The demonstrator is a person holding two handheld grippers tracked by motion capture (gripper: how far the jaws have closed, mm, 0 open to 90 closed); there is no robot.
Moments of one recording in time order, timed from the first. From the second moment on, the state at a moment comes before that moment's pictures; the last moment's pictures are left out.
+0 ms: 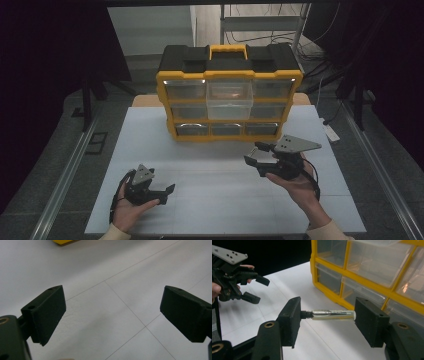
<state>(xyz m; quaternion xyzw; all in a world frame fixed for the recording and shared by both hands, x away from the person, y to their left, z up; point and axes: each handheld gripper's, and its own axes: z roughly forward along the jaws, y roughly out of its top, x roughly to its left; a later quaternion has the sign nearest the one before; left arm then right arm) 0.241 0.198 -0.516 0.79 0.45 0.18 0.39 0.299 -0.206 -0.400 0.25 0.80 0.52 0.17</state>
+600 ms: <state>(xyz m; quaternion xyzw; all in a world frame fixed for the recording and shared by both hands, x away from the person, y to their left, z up) 0.240 0.198 -0.516 0.78 0.45 0.18 0.39 0.300 -0.204 -0.376 0.24 0.79 0.54 0.18</state>
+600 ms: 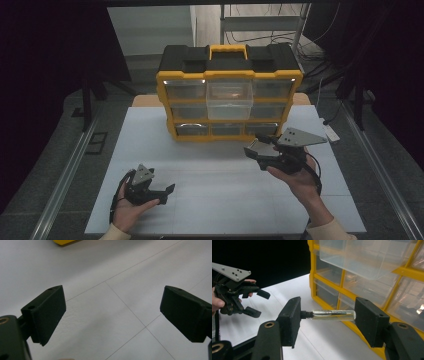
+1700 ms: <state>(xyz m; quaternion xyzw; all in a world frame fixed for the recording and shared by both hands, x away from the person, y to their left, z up) 0.243 0.196 -0.514 0.79 0.44 0.18 0.39 0.317 -0.205 -0.332 0.27 0.76 0.56 0.20</state>
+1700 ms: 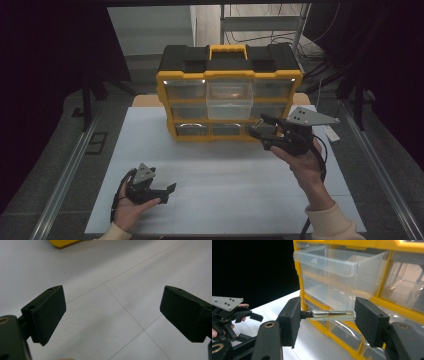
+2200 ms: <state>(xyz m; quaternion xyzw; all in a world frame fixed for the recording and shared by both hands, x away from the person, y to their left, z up) 0.244 0.197 -0.513 0.79 0.44 0.18 0.39 0.321 -0.198 -0.306 0.26 0.75 0.57 0.21</state>
